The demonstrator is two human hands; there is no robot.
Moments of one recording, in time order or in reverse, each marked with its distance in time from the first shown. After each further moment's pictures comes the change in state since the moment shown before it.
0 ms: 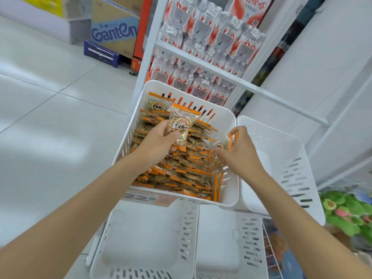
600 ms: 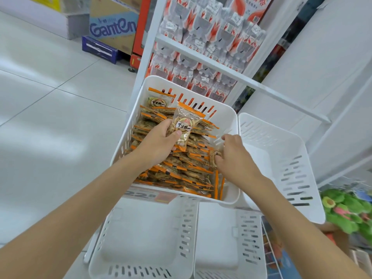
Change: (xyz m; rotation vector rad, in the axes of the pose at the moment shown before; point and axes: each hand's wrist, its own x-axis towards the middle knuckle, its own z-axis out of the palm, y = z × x) left_hand -0.001 -0.005 0.002 0.135 -0.043 0.060; right_hand -0.017 -0.006 0.008 -0.342 -0.167 -0.090
